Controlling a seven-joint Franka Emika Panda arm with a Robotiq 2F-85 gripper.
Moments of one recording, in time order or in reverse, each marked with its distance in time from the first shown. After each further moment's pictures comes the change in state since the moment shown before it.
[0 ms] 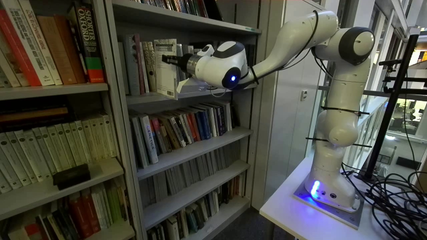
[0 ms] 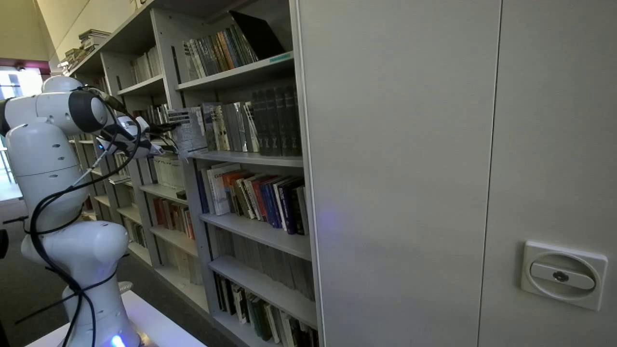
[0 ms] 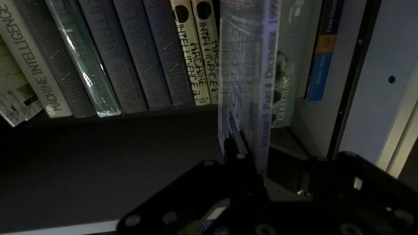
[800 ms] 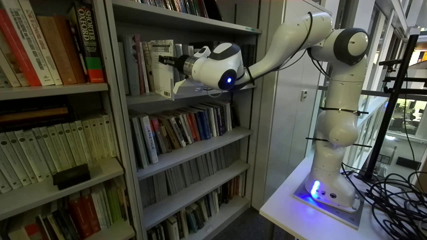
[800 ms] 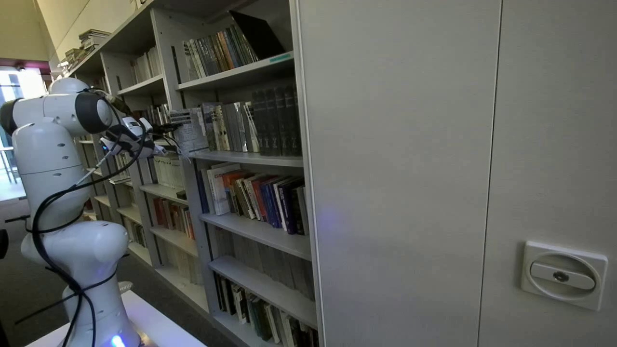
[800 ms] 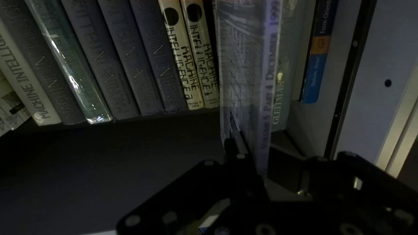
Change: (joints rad) arm 0.001 0.043 -0.006 0.036 -0.041 0.005 0.030
